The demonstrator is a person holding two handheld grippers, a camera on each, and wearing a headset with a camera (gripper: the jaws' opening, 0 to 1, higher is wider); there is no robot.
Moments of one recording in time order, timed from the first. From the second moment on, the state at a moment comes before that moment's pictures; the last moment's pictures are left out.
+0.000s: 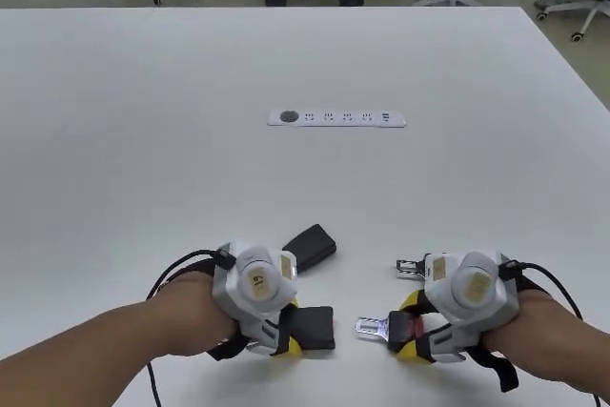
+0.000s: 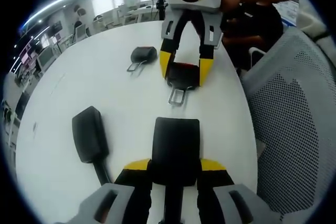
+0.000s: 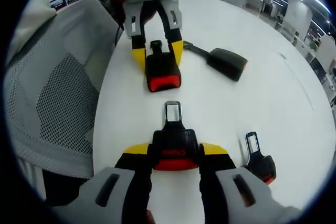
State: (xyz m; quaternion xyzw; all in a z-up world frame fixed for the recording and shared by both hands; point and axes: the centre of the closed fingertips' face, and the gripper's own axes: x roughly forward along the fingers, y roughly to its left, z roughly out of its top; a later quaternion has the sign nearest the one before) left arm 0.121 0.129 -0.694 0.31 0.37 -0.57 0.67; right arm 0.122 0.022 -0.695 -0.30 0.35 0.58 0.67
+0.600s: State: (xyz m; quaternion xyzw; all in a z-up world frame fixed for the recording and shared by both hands) left arm 0.118 0.128 -0.690 0.31 0.37 -0.57 0.67; right arm 0.113 0.046 -0.691 -0.32 0.34 0.58 0.67
